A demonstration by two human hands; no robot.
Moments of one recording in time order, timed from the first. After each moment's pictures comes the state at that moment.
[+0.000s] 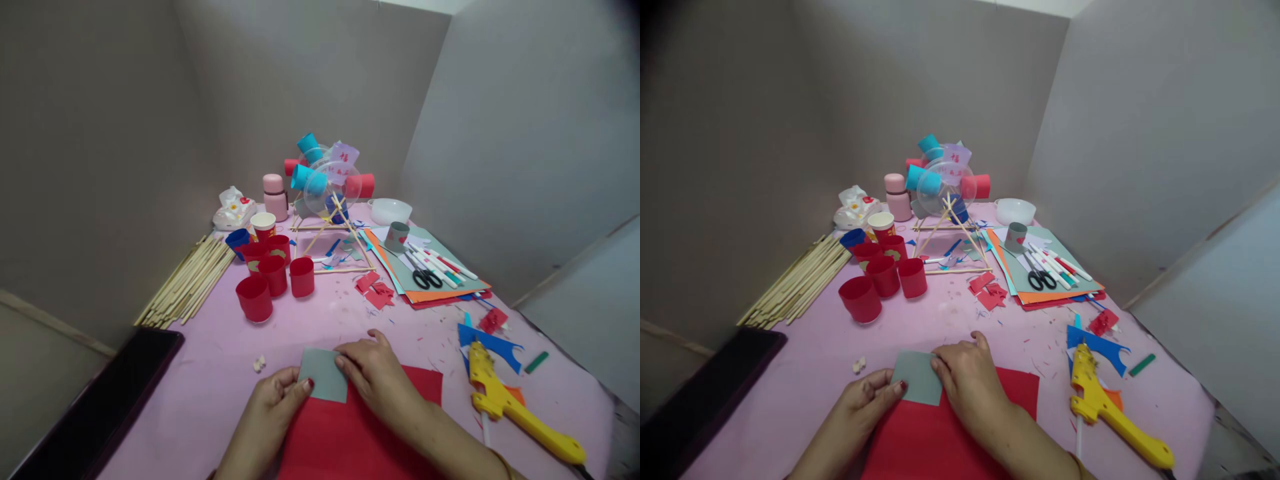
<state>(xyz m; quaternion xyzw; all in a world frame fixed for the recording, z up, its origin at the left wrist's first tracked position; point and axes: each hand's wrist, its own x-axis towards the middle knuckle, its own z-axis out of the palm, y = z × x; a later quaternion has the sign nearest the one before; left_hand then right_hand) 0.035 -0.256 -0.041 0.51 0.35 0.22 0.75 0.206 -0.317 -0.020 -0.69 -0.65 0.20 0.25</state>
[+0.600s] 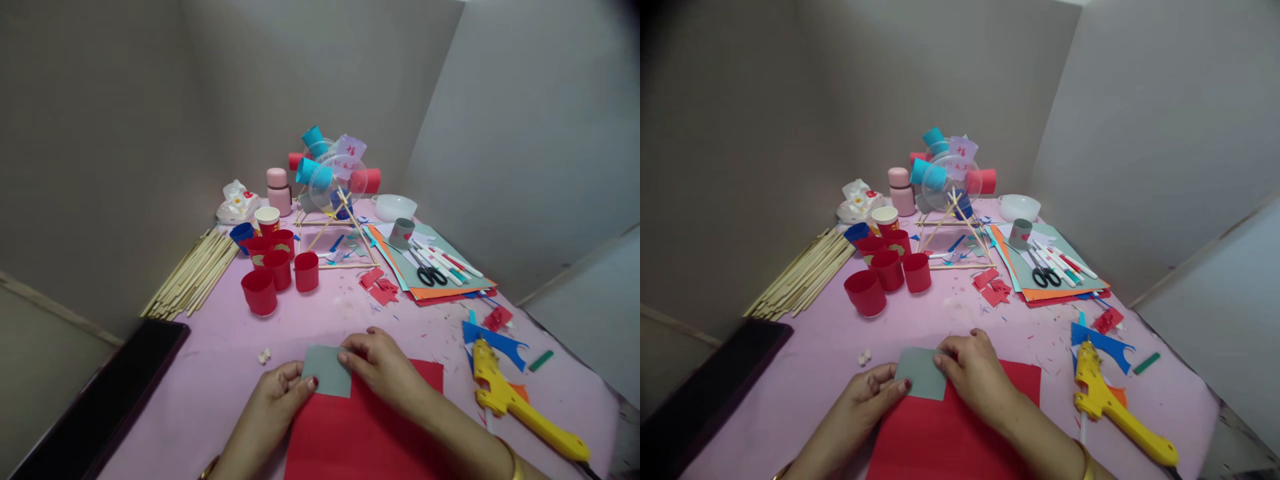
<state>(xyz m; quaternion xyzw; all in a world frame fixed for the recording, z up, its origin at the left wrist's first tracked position) 0.029 -0.255 -0.045 0.48 0.32 0.20 0.79 0.210 -0.312 -0.022 -0.68 -0.61 0.27 0.29</state>
